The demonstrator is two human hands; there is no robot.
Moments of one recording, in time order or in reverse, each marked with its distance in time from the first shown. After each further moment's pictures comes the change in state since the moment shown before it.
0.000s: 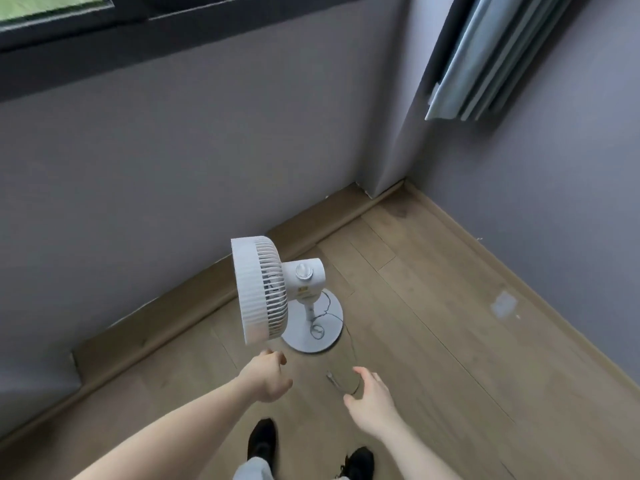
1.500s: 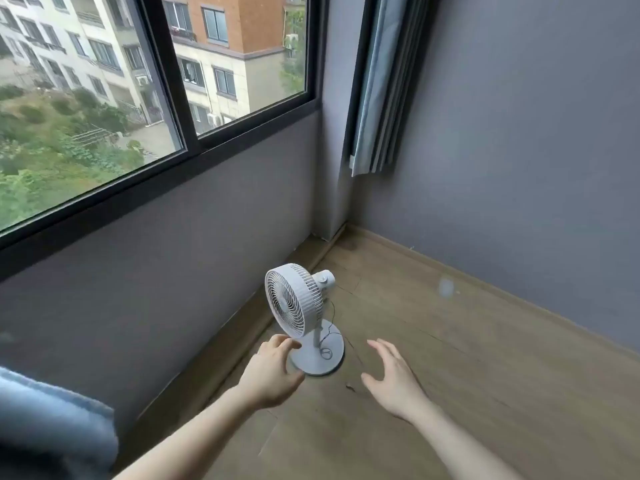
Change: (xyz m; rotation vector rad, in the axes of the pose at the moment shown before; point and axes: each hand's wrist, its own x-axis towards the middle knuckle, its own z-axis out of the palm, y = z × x) left_hand -0.280 -0.160 -0.093 0.194 0.397 0.612; right_hand -0.287 -0.126 0.112 0.088 0.493 -0.172
